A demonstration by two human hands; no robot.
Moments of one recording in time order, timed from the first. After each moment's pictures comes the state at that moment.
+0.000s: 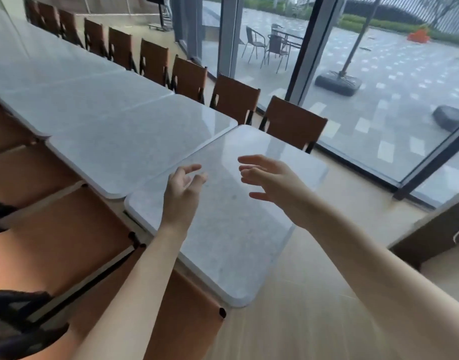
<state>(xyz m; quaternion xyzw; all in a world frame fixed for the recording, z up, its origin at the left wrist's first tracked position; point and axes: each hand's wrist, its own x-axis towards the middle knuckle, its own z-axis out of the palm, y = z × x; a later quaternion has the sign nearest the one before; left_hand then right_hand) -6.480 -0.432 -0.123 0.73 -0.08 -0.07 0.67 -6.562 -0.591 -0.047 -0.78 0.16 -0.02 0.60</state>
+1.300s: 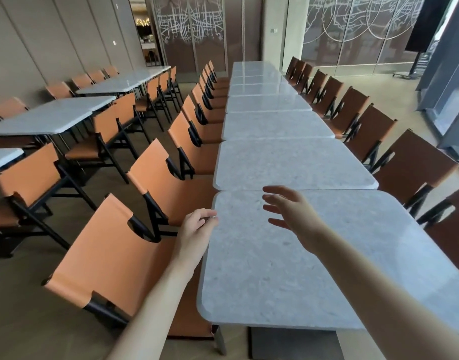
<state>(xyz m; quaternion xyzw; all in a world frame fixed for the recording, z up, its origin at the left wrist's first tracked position) -6.598 -0.634 -0.105 0.73 0.28 0.19 0.59 -6.478 -0.809 -0.059 -0.73 -0.14 0.23 0.63</state>
